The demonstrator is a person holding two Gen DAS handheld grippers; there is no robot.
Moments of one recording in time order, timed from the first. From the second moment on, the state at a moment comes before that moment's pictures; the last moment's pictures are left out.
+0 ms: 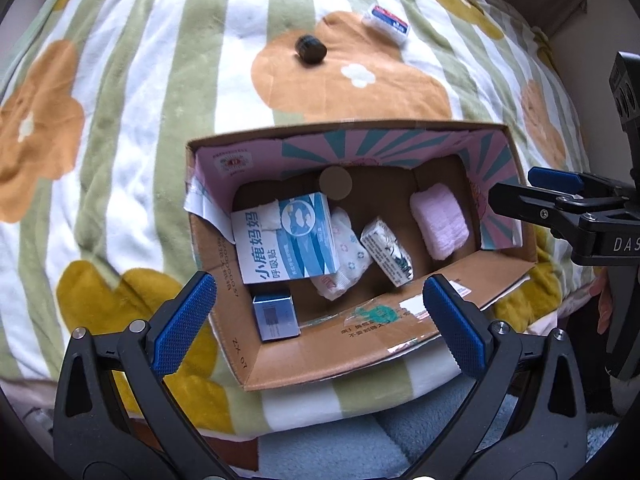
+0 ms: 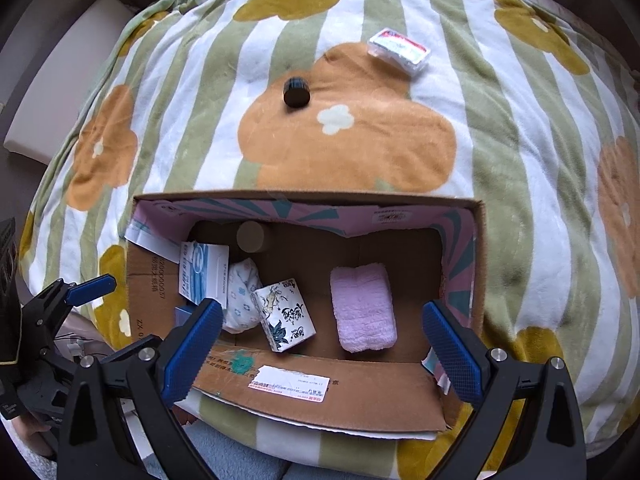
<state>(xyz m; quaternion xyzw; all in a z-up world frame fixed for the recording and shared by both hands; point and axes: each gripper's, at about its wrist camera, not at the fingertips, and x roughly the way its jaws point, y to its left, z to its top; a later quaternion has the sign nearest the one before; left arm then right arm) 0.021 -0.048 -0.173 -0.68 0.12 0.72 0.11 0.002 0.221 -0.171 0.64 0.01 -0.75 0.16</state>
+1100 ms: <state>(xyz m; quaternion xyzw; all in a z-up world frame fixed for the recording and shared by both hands) -0.115 0.003 -0.147 -0.64 0.14 0.75 0.11 -0.112 0.231 -0.112 0.59 0.04 -0.79 0.17</state>
